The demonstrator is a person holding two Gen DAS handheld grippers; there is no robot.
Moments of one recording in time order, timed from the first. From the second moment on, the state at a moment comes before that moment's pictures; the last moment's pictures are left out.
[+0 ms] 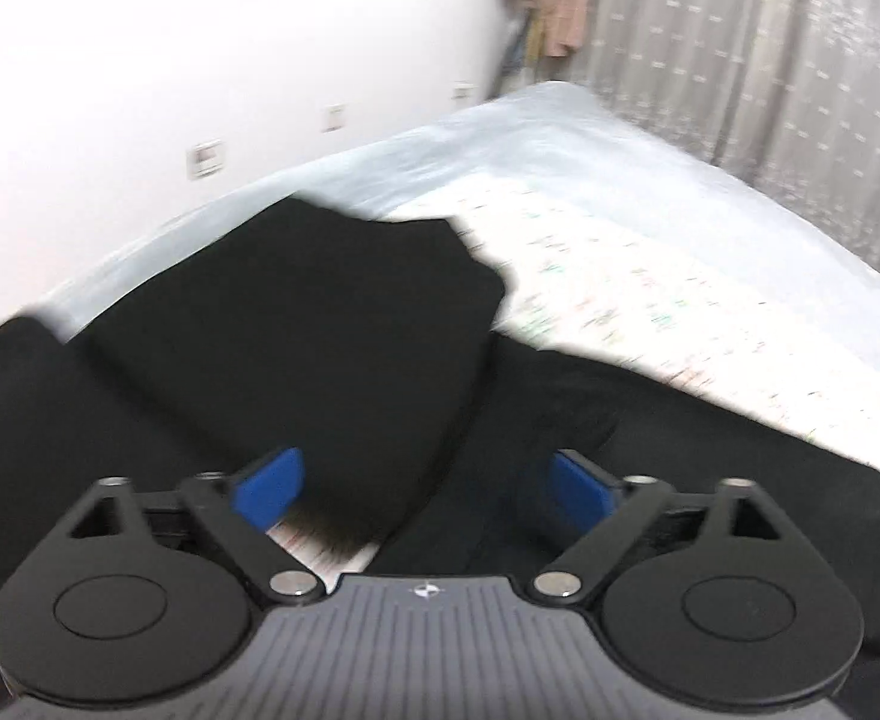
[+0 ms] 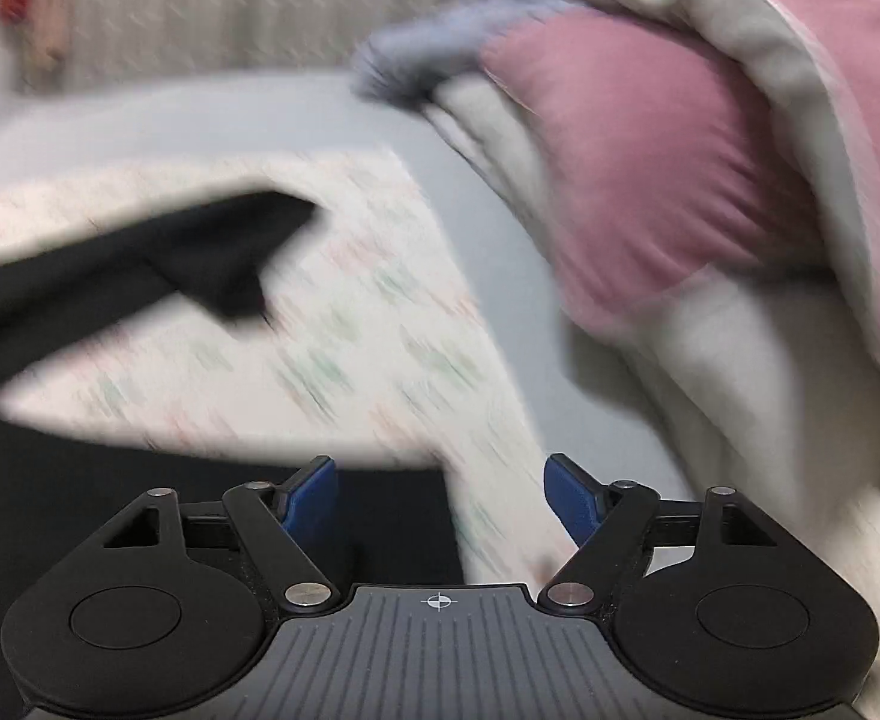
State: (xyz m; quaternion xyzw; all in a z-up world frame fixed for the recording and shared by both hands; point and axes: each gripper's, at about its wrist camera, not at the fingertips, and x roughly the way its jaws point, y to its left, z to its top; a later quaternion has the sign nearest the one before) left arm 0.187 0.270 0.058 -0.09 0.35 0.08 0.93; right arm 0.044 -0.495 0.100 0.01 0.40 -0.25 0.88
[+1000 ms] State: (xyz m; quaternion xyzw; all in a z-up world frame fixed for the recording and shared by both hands) left arm 0.391 0.169 0.014 -0.05 0.36 0.06 0.93; right arm 0.164 -0.539 0.171 0.04 0.36 -0.17 0.92
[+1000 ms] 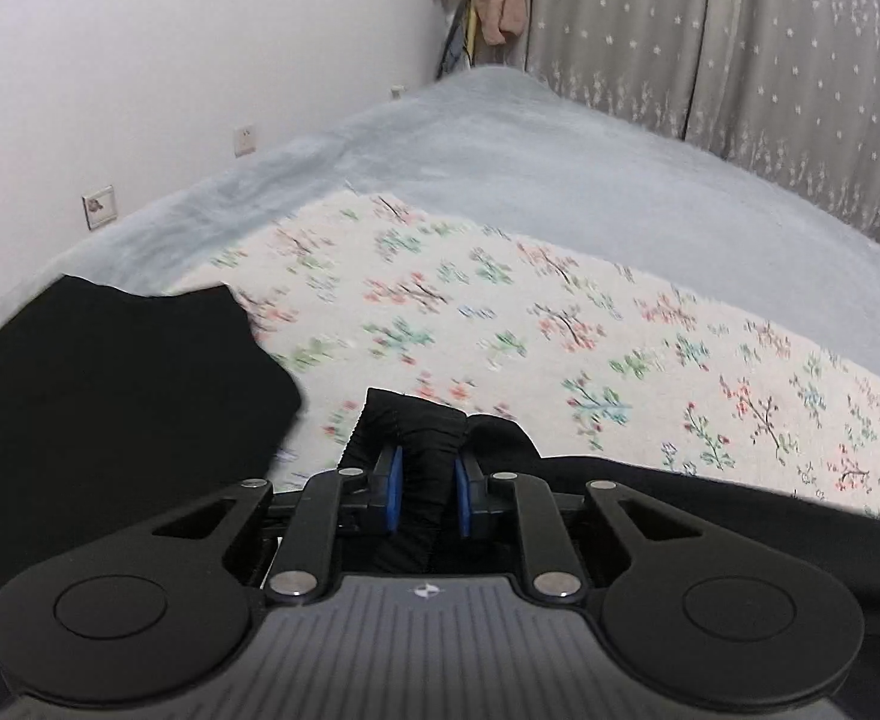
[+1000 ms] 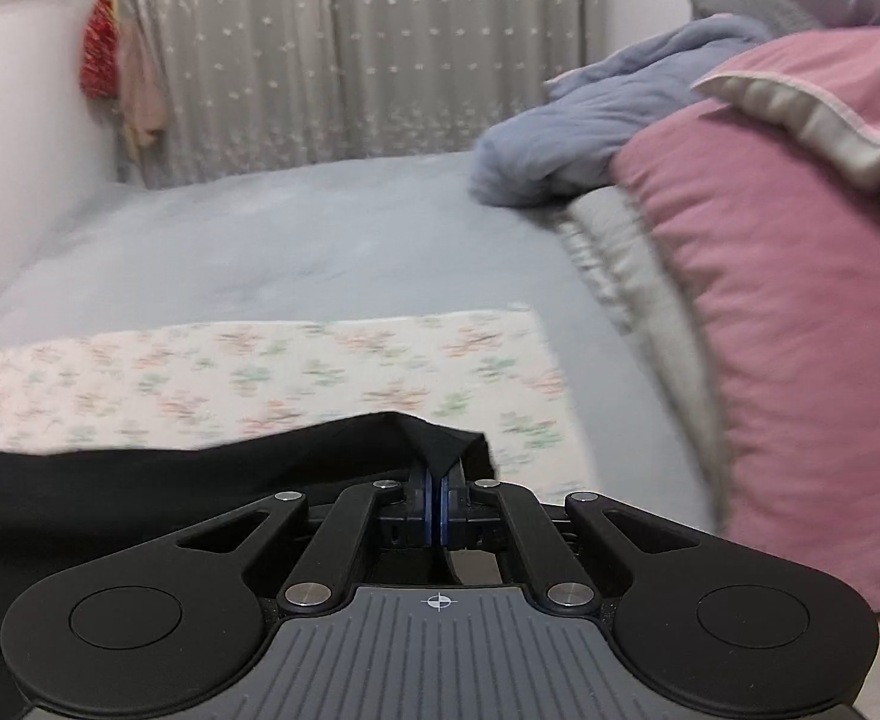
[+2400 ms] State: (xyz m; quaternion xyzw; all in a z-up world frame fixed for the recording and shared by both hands) left arm 0.439 0.148 -0.017 0.07 0.43 0.04 0.90; right arm 0.295 -0.574 0.048 0.00 0.45 -0.22 0.87
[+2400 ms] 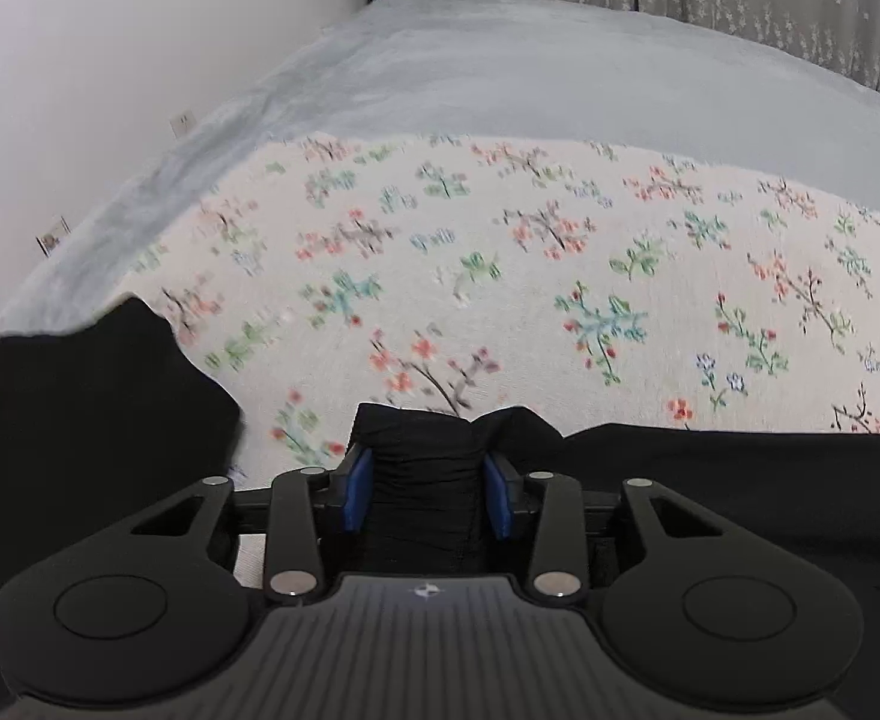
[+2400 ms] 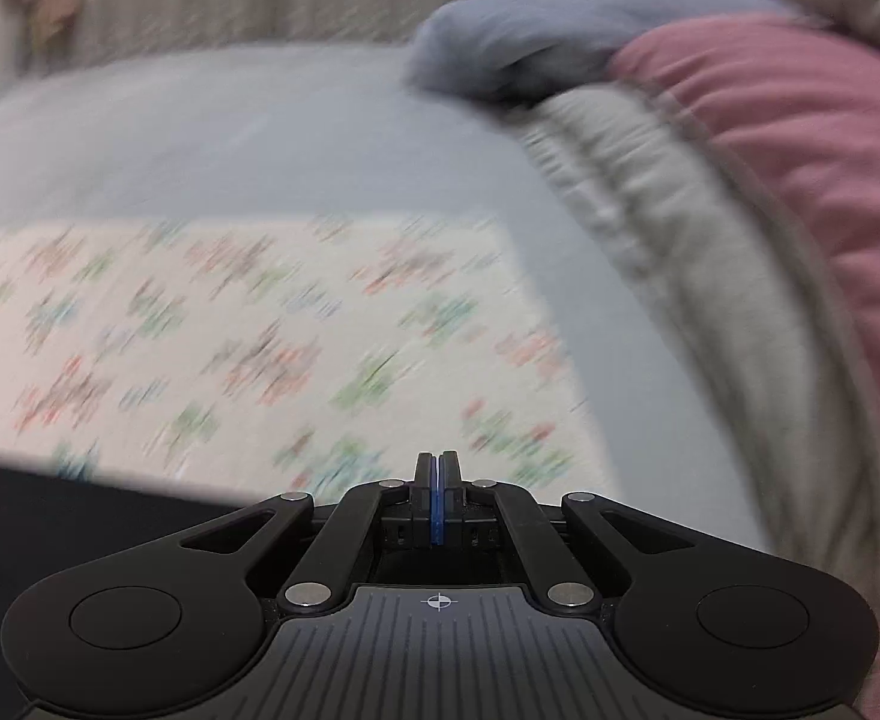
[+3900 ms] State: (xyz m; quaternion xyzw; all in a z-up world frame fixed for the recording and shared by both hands) left arm 0.189 0.281 0.007 -0.04 0.35 -0.06 0.93; right arm -0.077 -0.493 0.091 0.06 0.43 -0.15 0.89
